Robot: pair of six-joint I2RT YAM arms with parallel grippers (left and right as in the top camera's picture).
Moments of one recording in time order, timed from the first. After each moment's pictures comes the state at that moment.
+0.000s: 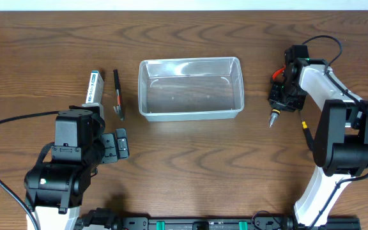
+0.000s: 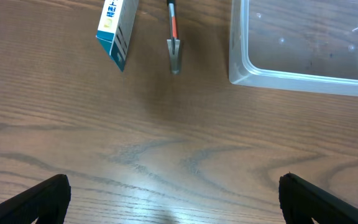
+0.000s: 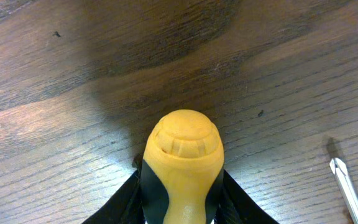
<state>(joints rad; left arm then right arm) -0.10 0.87 1.00 -1.13 -0.04 -0.20 -0.02 2.07 1.40 -0.86 -0.02 0.37</state>
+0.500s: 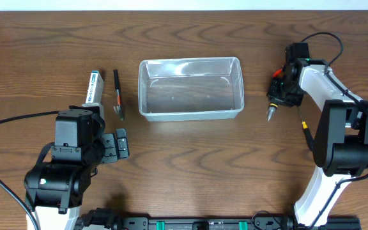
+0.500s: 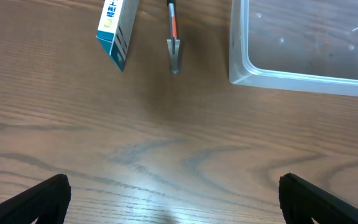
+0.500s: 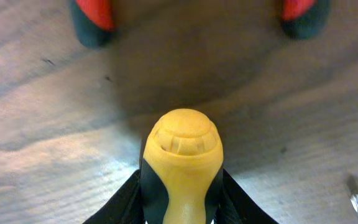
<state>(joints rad) -0.10 0.87 1.00 -1.13 -0.04 -0.20 -0.02 2.07 1.39 -0.77 -0.05 0.37</state>
